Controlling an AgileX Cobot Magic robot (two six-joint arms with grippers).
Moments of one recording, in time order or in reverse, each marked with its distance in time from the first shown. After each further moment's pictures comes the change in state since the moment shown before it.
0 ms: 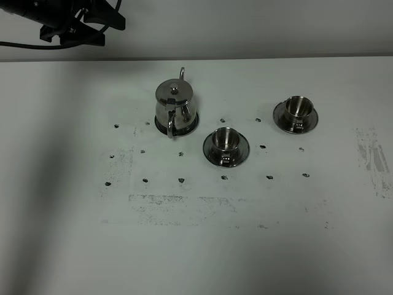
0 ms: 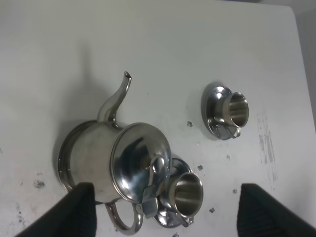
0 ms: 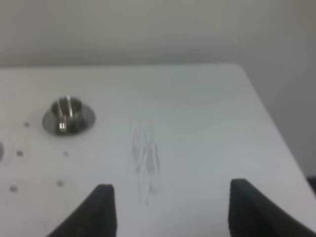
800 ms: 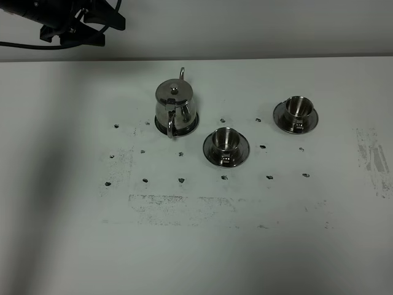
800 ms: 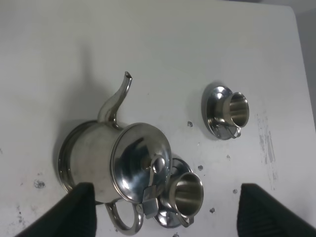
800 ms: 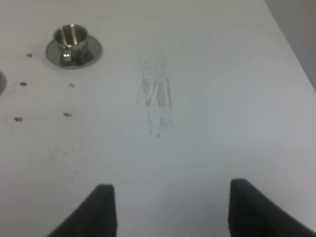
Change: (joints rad) left arm 0.000 0.000 0.000 0.000 0.000 0.000; right arm 0.021 -0.131 0.124 -0.004 0.147 0.014
